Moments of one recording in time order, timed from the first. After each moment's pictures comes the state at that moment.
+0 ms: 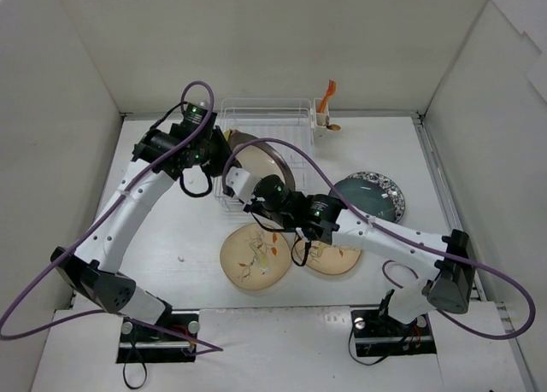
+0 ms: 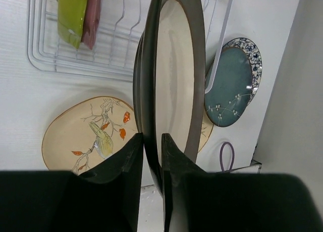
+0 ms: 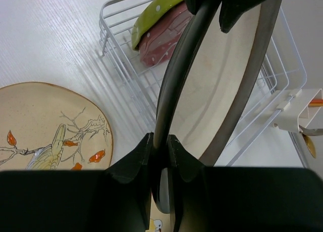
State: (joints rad) left arm -0.53 1.49 1.77 -1.07 0.01 -0.88; right arm 1.07 1.47 1.28 -0.38 0.37 -0.38
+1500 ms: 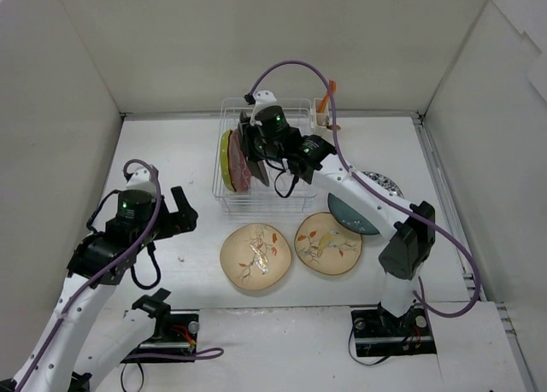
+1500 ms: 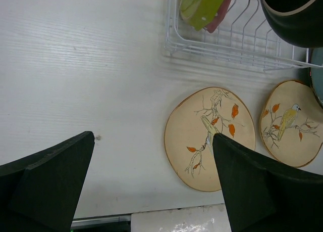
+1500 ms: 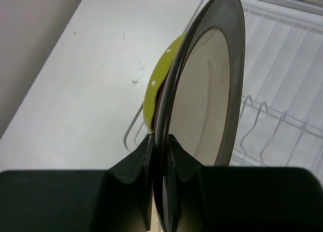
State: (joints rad) left arm -0.38 0.73 1.01 -0.91 -0.14 -0.51; right arm 0.80 1.81 1.80 -0.45 0.13 0.31
